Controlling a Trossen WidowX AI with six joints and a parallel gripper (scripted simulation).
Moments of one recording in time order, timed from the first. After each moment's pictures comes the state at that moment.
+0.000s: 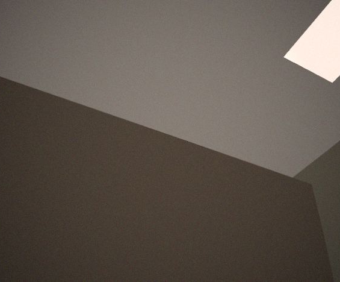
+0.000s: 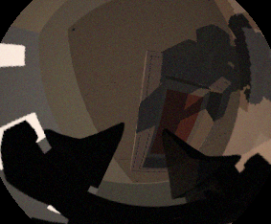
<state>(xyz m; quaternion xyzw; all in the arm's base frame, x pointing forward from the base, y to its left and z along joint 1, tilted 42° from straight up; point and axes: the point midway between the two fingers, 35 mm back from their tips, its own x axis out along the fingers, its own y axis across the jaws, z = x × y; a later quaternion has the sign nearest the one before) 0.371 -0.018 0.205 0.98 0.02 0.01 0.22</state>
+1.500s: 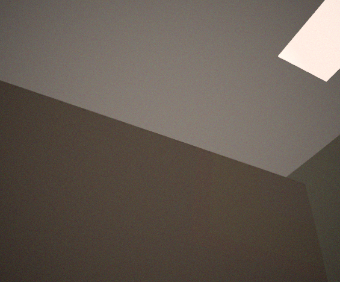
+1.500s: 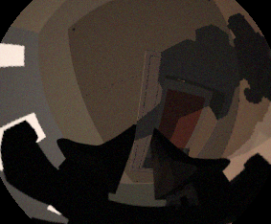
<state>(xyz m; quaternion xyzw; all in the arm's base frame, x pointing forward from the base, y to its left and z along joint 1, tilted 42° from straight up) 0.371 -0.020 0.205 0.98 0.02 0.01 0.22</state>
